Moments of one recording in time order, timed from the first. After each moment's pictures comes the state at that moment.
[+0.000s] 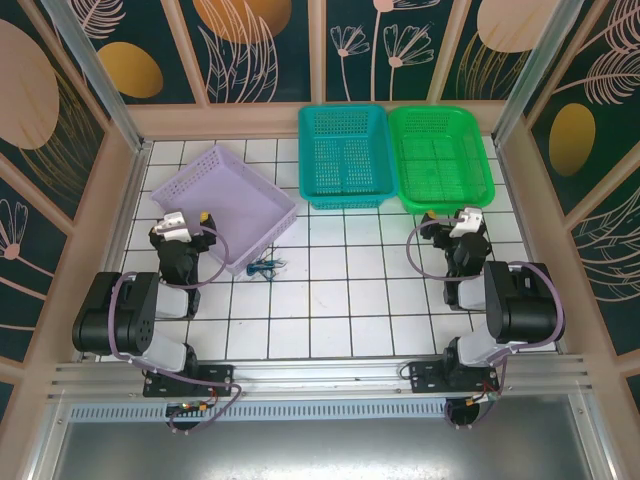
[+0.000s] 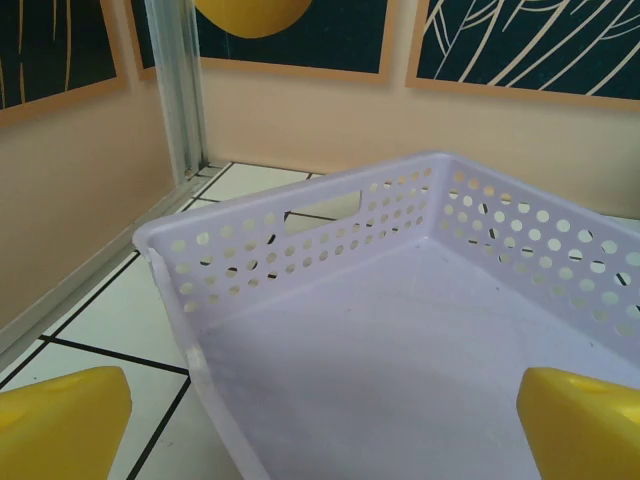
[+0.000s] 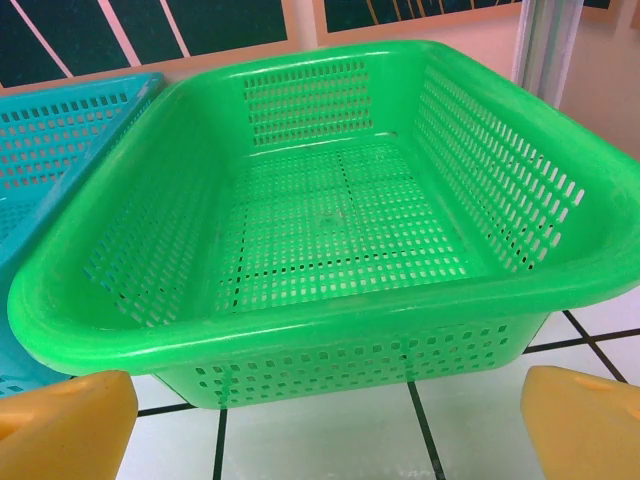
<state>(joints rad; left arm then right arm) -0.02 1.52 0.21 1.19 -0.22 -0.11 -0.04 1.53 0.24 1.14 0.00 0.12</state>
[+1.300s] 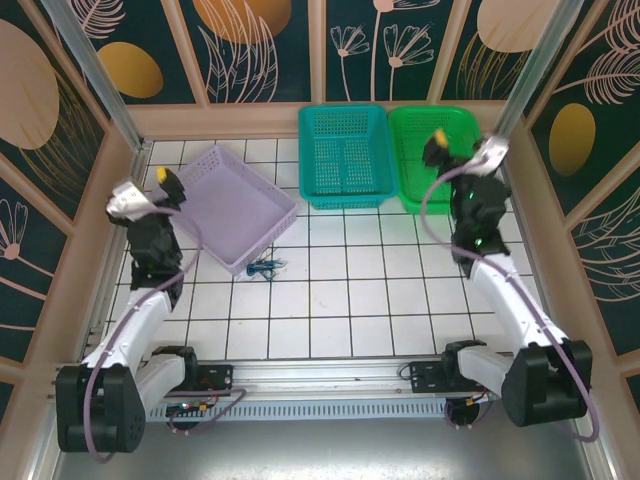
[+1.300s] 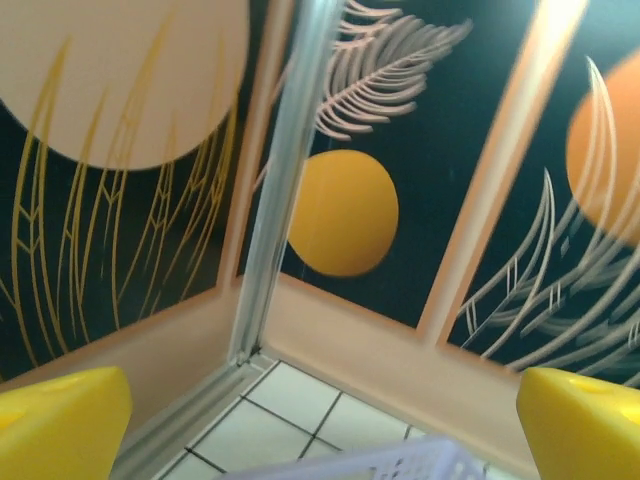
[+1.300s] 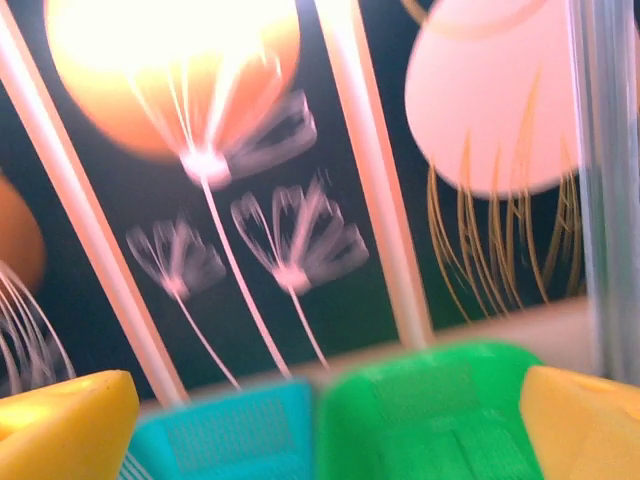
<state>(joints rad) -0.03 1.00 0.58 0.57 -0.48 -0.30 0.15 1.11 0.90 0.38 0.19 0.33</state>
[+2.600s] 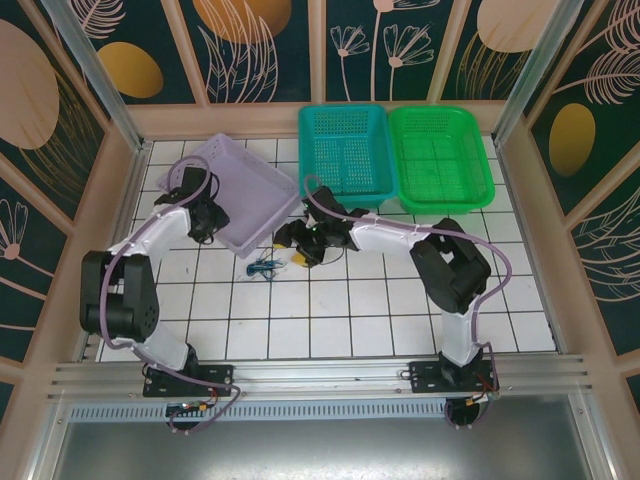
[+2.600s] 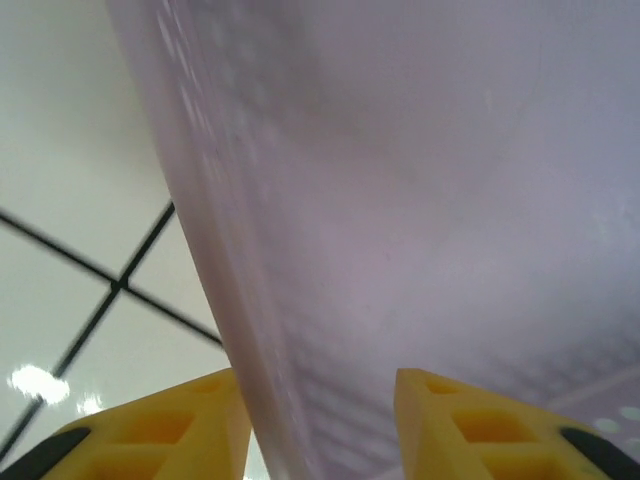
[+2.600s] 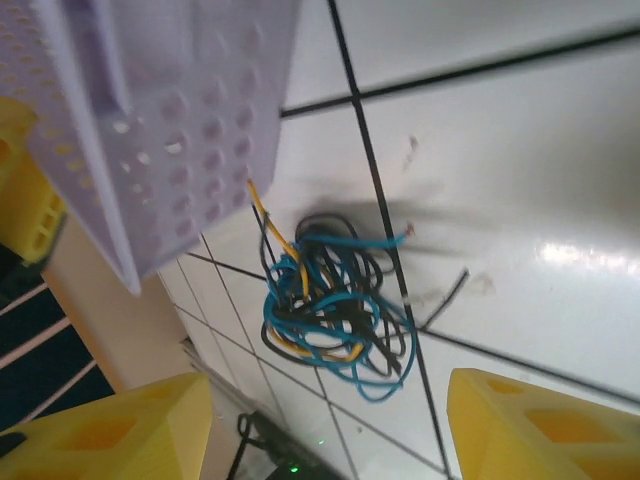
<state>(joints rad) -0.11 1.63 1.11 -0.61 -0.07 -0.76 0.80 1.92 1.27 -0.23 -0.53 1.25</state>
